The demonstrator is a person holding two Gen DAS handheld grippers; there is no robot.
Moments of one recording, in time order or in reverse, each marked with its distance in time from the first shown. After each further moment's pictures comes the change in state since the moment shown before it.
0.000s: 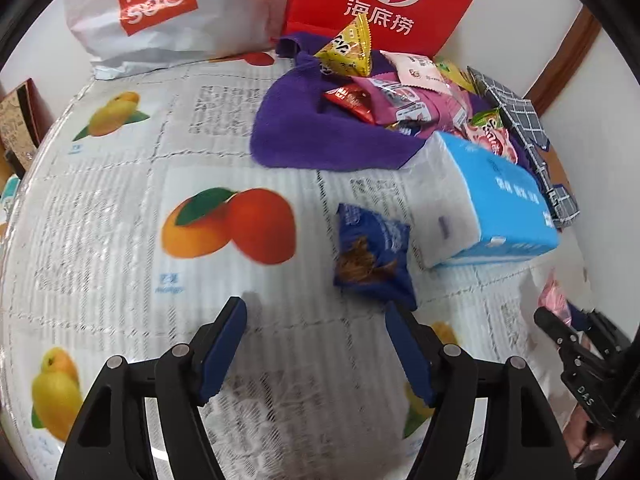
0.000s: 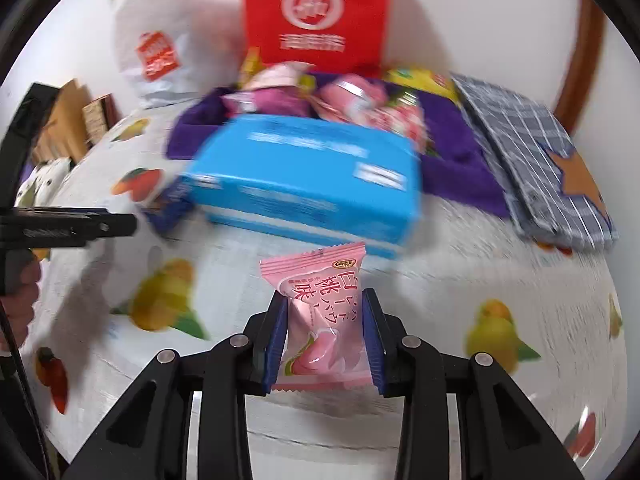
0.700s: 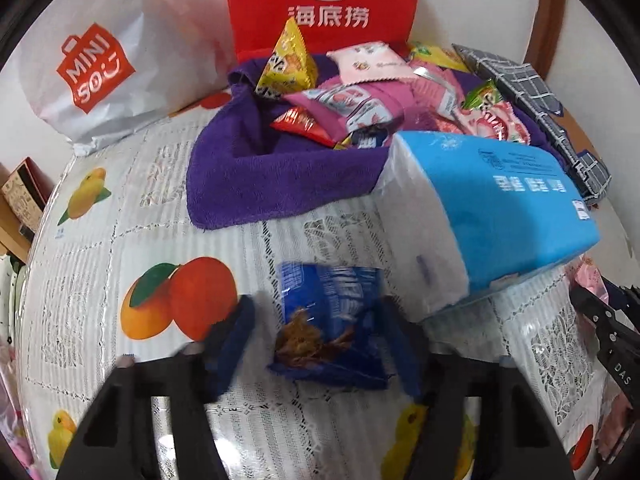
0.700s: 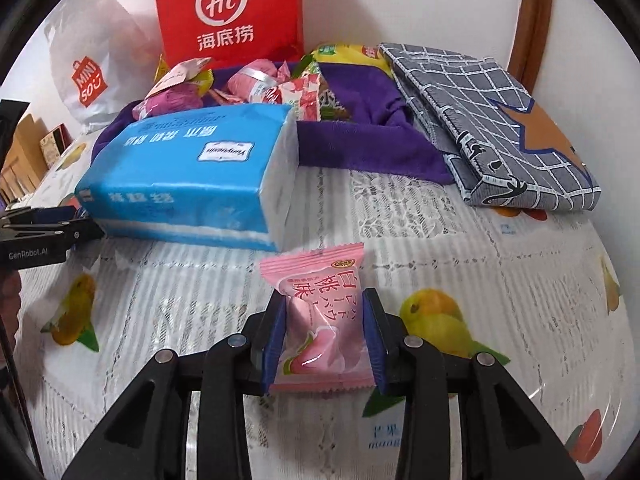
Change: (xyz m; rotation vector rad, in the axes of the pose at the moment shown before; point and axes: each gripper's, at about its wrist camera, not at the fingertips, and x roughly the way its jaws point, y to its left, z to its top) left arm 0.033 -0.062 0.016 0.185 -0.092 0.172; right arm 0.030 -0.054 -0.005 0.101 -0.030 -0.077
